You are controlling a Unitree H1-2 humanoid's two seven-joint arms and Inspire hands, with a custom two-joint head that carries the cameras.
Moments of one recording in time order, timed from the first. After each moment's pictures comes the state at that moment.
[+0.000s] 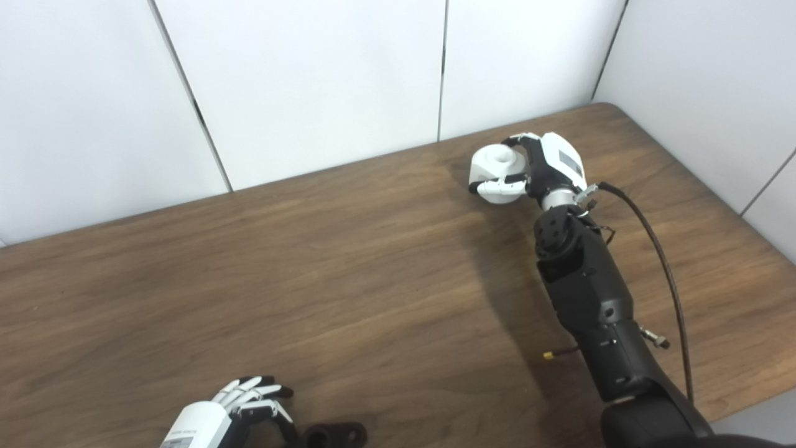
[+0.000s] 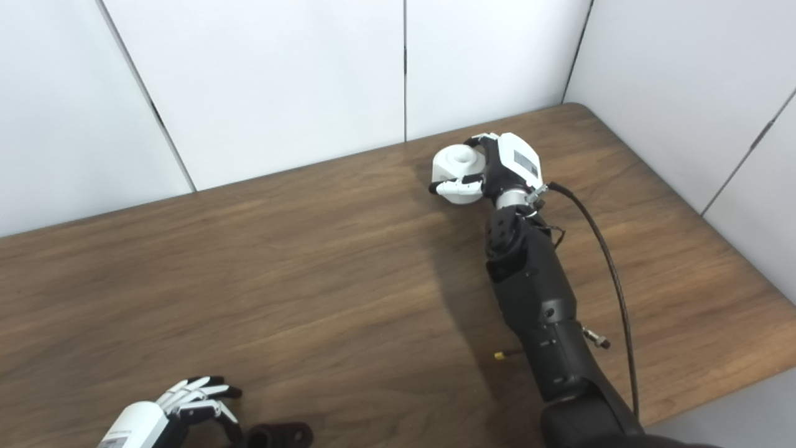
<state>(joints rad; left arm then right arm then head) 0.24 0.36 -0.23 -0.47 0.73 -0.08 -0.35 -0.44 -0.25 -0.14 0.18 -0.80 0.47 0.00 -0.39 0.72</state>
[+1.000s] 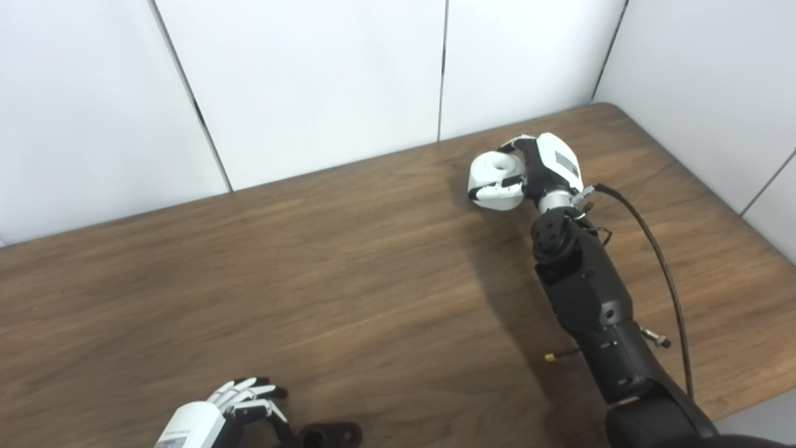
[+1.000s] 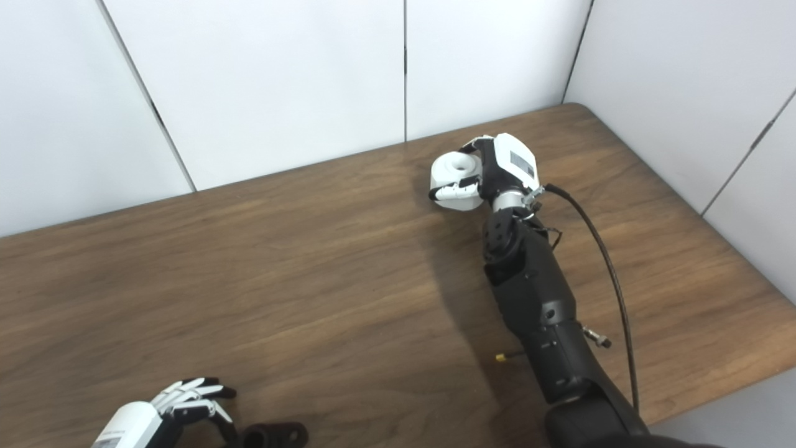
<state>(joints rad) 0.24 0.36 -0.22 -0.48 0.72 -0.05 -0.37 -0.43 -0.26 -0.10 0.18 -0.76 0.47 -0.03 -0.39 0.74</state>
